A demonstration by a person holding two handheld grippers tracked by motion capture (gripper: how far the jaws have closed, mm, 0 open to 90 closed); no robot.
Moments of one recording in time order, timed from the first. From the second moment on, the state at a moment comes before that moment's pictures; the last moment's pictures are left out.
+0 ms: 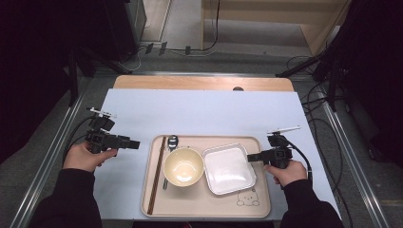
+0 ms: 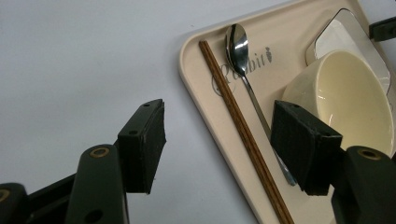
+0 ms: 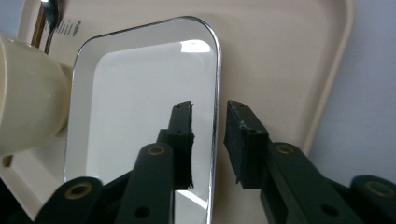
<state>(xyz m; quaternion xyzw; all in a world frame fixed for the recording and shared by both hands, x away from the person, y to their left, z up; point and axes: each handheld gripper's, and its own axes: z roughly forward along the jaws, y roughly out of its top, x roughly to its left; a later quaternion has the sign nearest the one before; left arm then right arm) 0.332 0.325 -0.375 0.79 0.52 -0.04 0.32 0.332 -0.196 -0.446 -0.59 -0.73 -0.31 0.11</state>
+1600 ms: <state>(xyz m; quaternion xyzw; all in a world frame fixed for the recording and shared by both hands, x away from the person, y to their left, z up) 0.276 0.344 -0.416 0.79 0.52 -0.01 0.32 0.288 -0.230 -0.423 -0.42 -0.78 -0.46 -0.04</state>
